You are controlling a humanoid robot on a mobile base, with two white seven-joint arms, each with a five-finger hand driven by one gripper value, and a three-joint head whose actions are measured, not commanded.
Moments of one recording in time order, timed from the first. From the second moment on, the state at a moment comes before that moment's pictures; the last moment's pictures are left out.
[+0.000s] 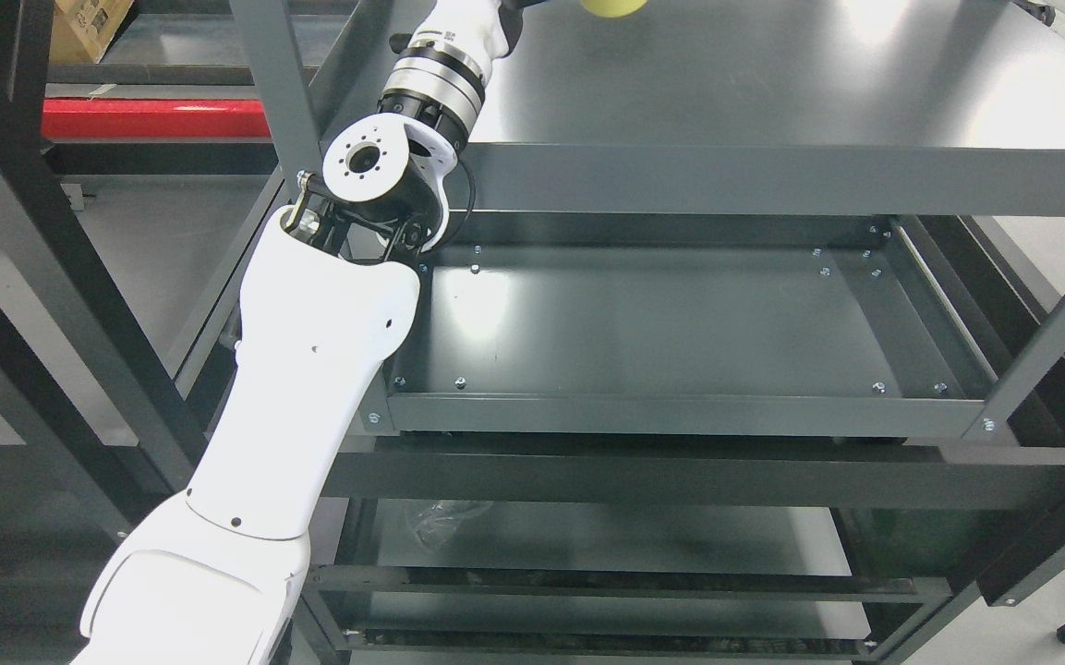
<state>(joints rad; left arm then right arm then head) -1.19 0.00 -0.33 -1.28 0.43 0.22 0.13 0.00 0.00 0.16 -0.24 0.05 0.11 0.09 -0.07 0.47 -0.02</state>
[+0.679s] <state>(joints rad) -1.19 0.00 -0.35 -1.20 0.40 0.25 0.13 0.00 0.00 0.16 -0.24 0.05 0.11 0.09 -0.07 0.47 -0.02</state>
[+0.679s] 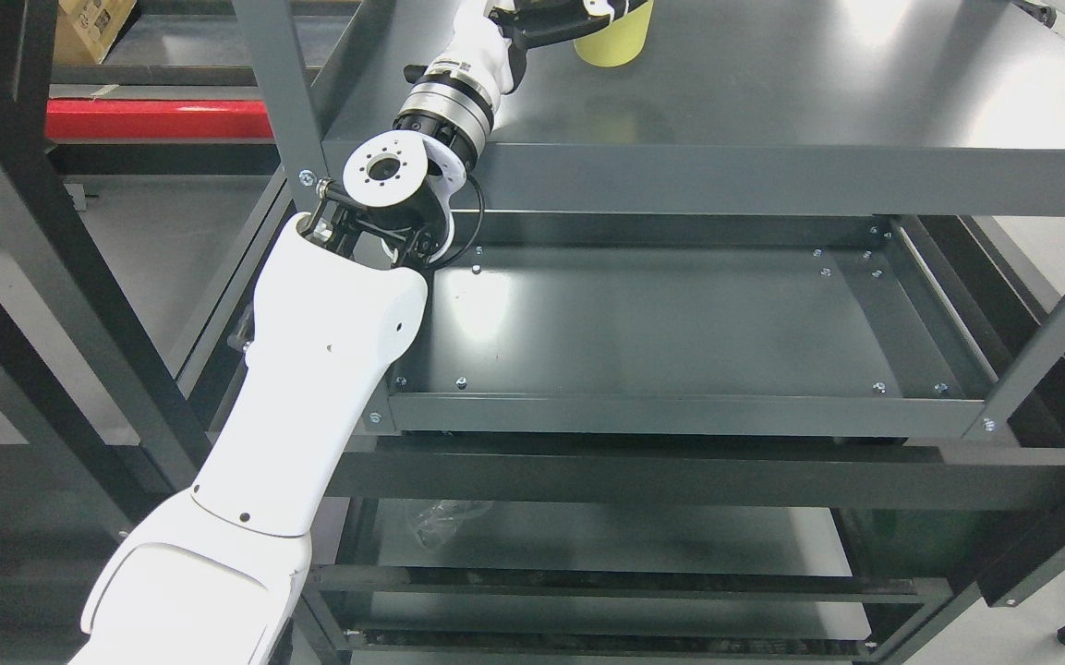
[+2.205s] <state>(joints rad) -1.24 0.00 -0.35 -1.21 0.37 0.22 0.12 0.00 0.00 0.16 -0.24 0.05 0.11 0.09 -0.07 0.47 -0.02</state>
